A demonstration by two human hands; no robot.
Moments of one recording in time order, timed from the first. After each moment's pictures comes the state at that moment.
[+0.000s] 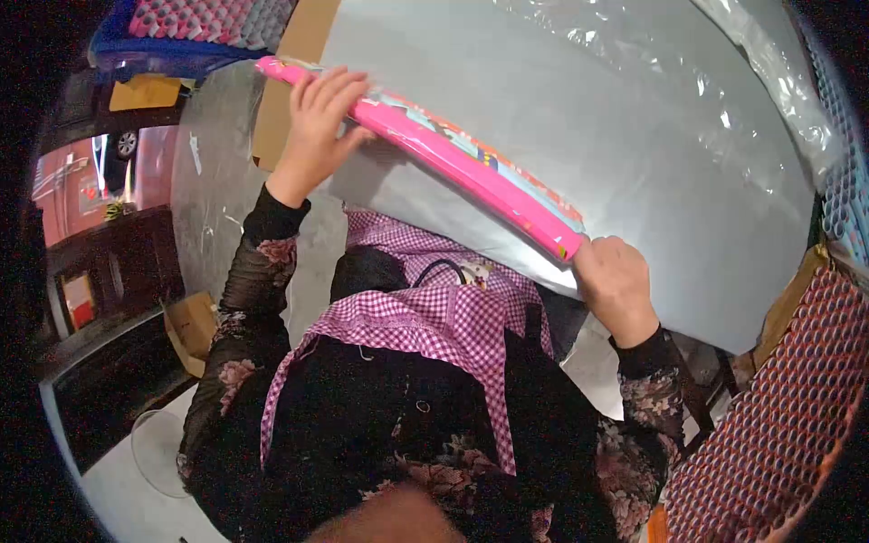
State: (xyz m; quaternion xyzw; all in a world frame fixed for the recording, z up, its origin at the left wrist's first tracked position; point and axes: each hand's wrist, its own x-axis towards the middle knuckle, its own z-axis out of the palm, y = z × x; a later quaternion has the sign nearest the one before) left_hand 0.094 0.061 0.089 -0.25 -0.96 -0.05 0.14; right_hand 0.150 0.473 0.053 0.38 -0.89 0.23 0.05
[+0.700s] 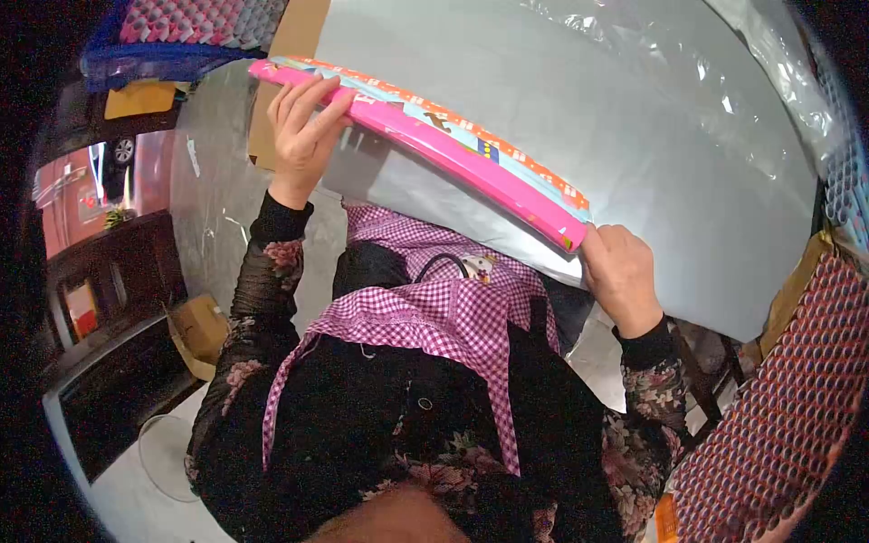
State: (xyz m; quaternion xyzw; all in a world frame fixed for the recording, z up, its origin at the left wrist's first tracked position) left_hand 0.107 0.051 0.078 -0.24 -0.92 -0.05 0.29; right_hand 0.154 0.474 0.047 0.34 -0.90 0.26 0.02
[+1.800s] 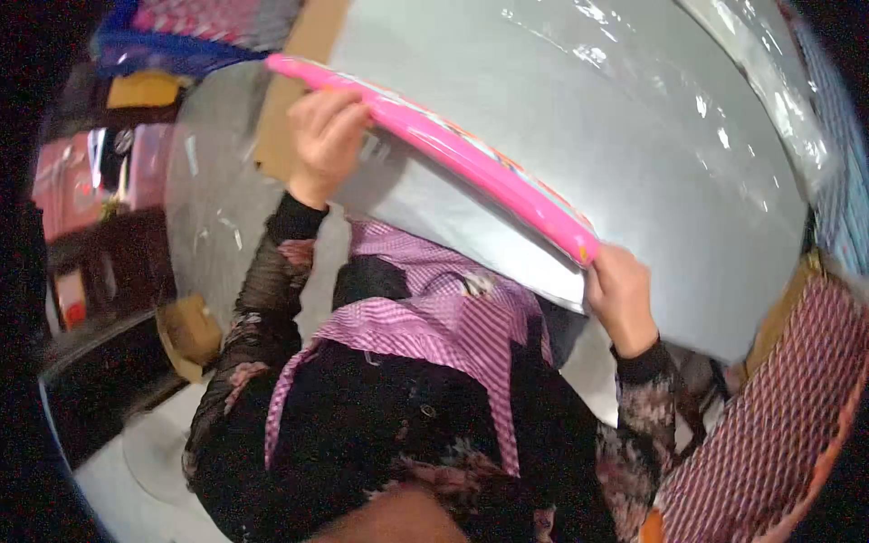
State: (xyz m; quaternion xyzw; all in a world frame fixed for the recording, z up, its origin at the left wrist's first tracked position) left_hand 0.093 0.056 0.069 -0.27 -0.89 -0.09 0.35; right_hand 0.149 0.479 0.043 0.26 -0.91 0.33 -0.04
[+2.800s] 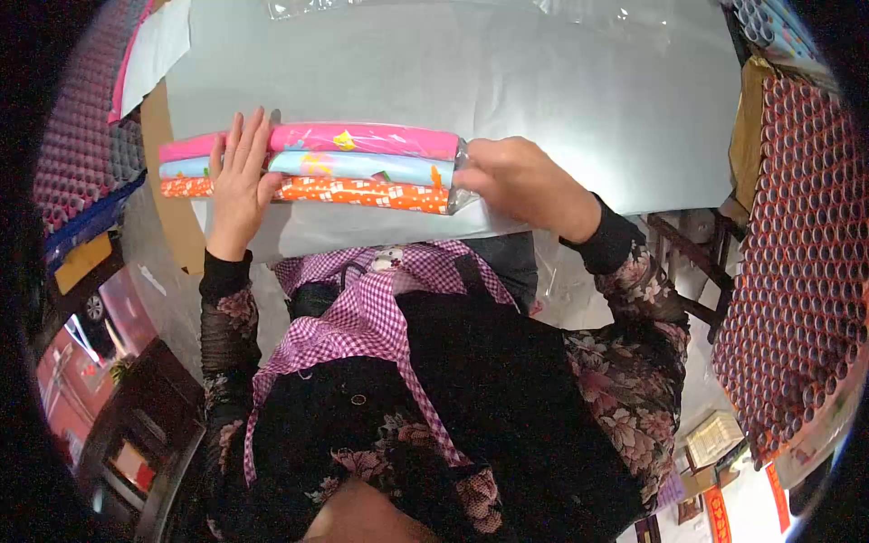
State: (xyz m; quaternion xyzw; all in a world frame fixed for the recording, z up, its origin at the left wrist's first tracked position) left_hand 0.067 0.107 0.056 -0.32 -0.95 -0.02 0.02; right_hand 0.124 0.489 0.040 0.28 -0.87 0.38 -0.13
